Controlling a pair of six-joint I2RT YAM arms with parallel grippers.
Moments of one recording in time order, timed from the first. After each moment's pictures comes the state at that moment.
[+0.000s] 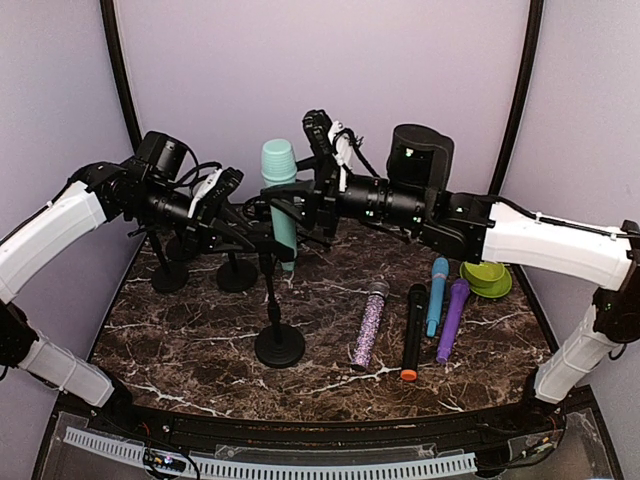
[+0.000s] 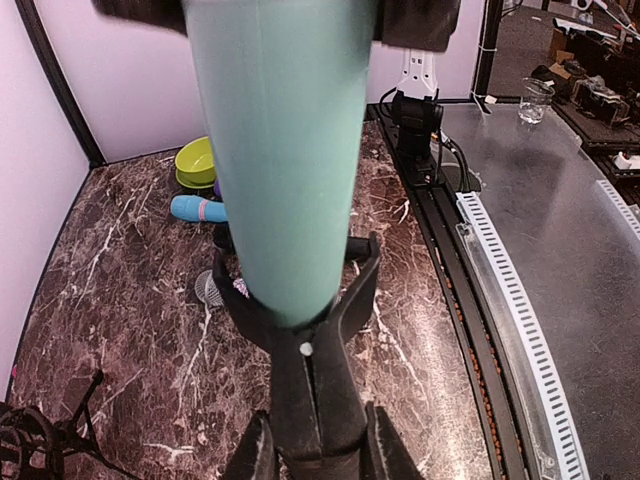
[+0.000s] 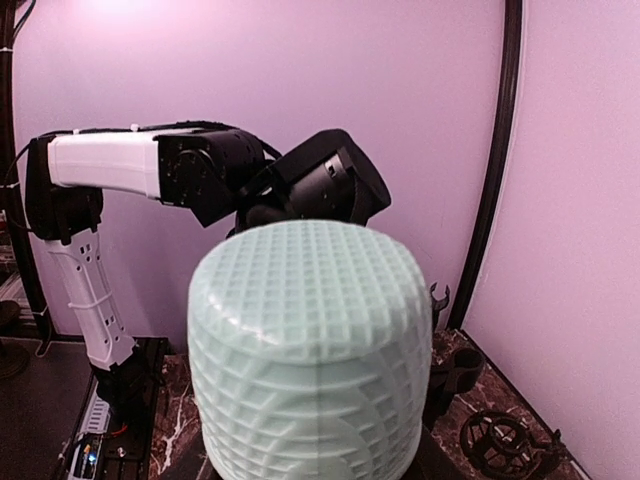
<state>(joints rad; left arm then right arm) -0.51 1.36 1.41 -0.86 0.93 0.79 1.06 1.56 1.42 0.18 -0.33 -0.09</state>
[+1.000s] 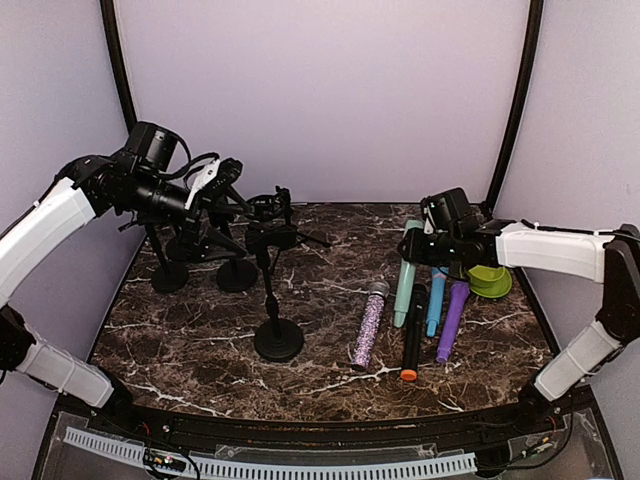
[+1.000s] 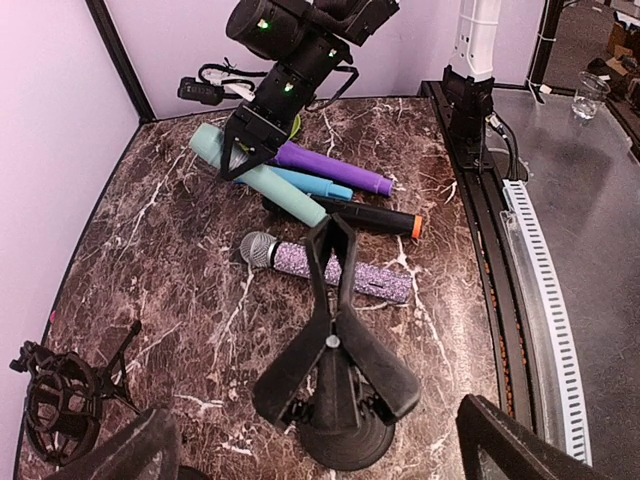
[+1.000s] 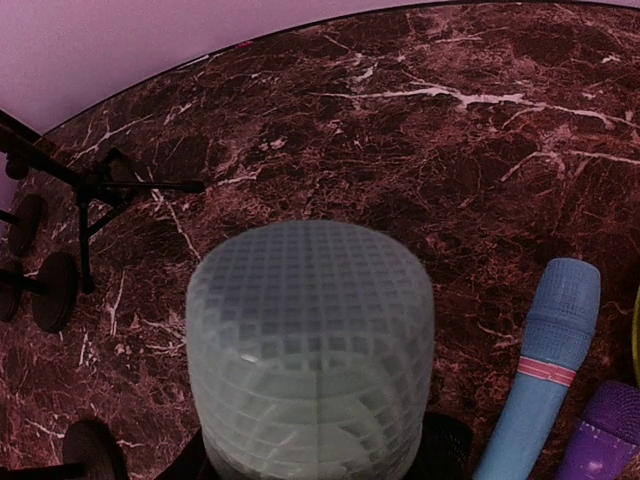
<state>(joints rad) -0.52 1.33 1.46 -0.90 0.76 0.71 0.57 1.49 1.01 -0.23 0.11 0.56</state>
